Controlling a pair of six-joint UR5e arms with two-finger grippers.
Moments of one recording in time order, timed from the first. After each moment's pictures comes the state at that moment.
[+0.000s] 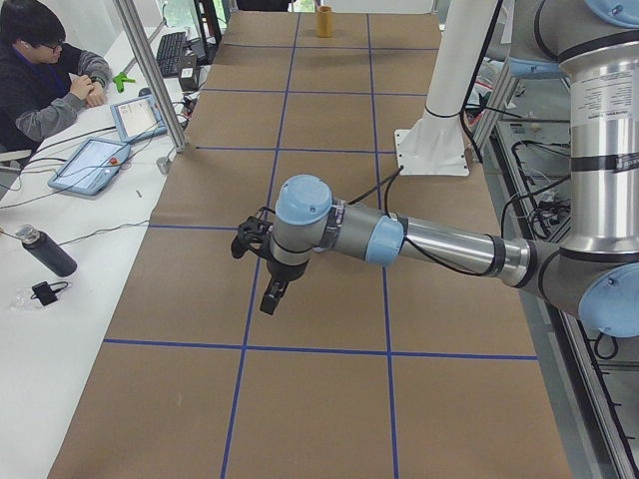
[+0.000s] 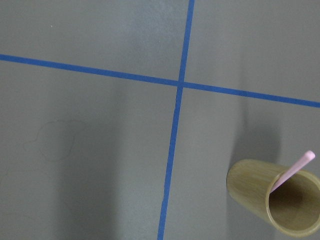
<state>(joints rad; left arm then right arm) -1.62 -1.45 -1.87 -1.76 -2.34 0.13 1.57 -1.74 1.96 -1.64 2.27 -0.04</state>
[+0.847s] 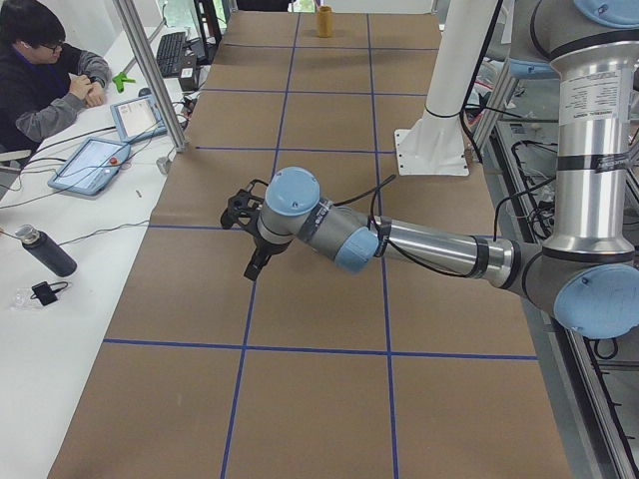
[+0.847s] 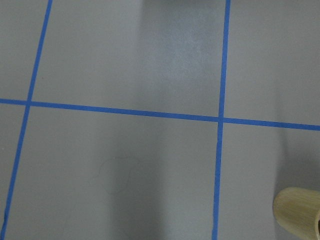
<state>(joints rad) -1.50 -1.51 -1.84 -2.00 -2.48 -0.21 1.59 -1.72 2.04 -1.60 2.40 0.16</state>
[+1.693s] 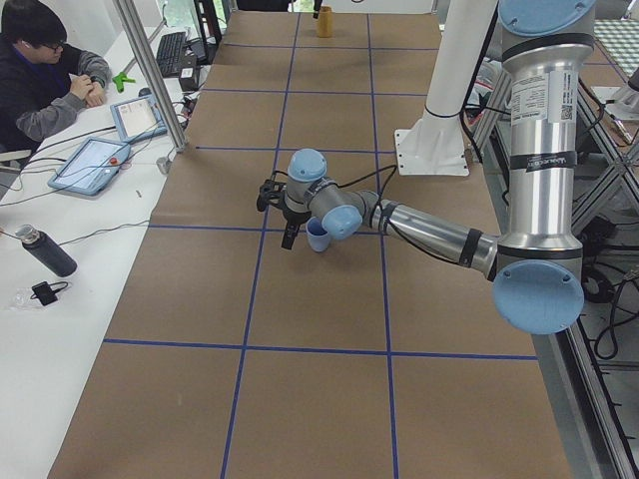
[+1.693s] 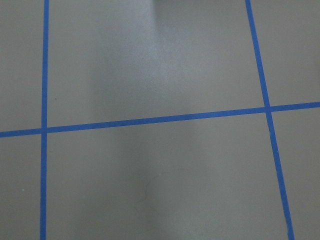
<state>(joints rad) -1.01 -1.51 -1.90 -2.07 -2.17 -0.68 1.25 -1.72 2.10 -1.43 2.17 0.67</state>
